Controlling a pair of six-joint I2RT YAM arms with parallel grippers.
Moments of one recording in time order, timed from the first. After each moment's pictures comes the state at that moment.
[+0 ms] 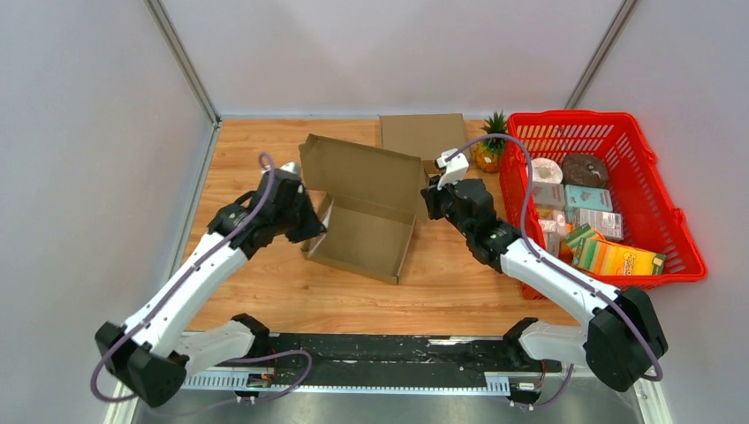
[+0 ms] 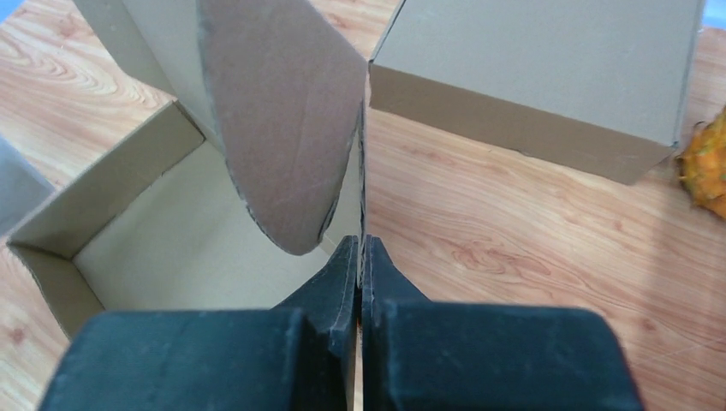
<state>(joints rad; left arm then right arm) -0.48 1.04 1.03 -0.85 -0.02 -0.80 0.62 1.19 0.77 0.15 0.13 0.14</state>
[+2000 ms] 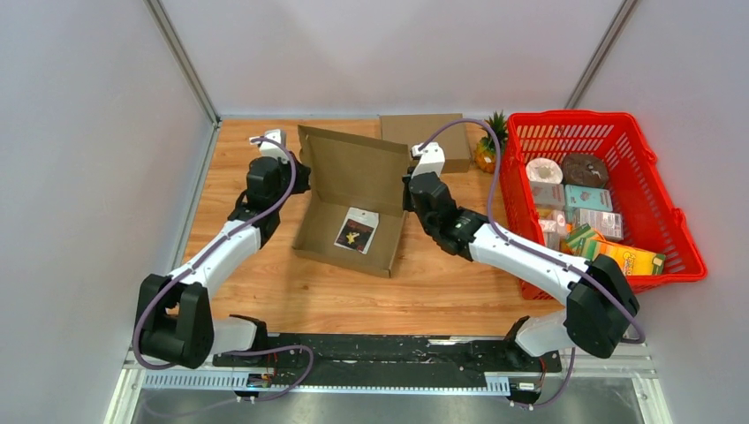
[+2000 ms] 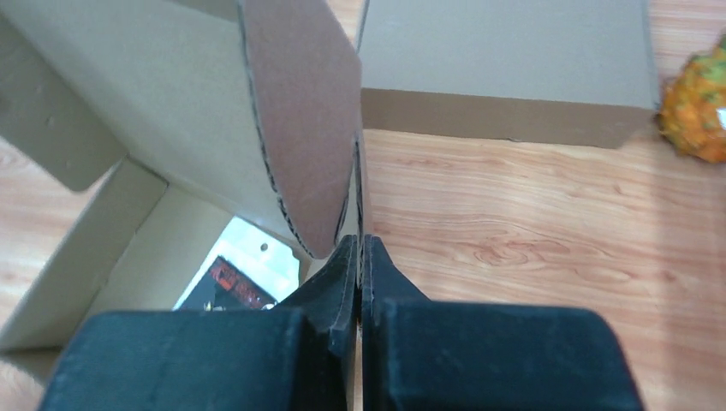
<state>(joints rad) -0.23 1.29 0.80 0.21 0.03 -0.34 0.79 1.40 0.99 0.04 0.47 0.31</state>
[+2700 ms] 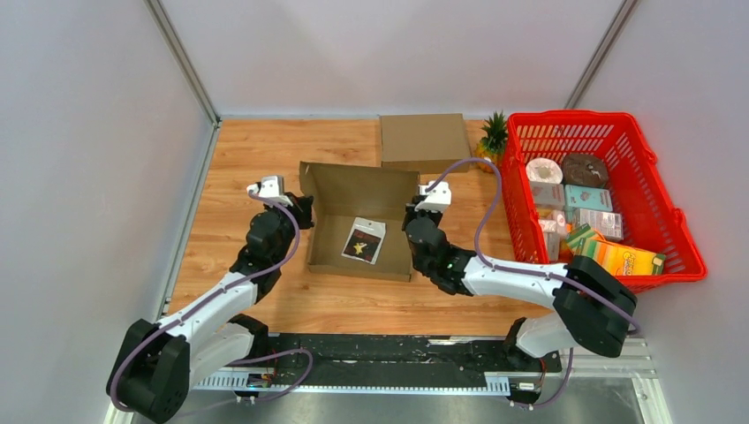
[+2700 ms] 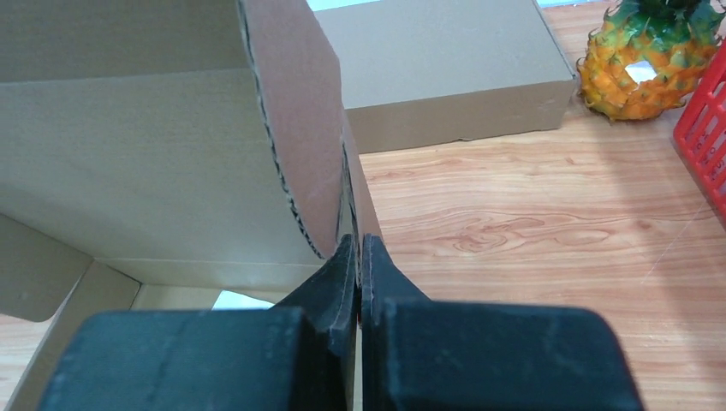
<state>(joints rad) -0.42 1.00 0.38 0.53 -0.20 -0.40 0.98 1.40 0.71 0.48 0.96 0.34</state>
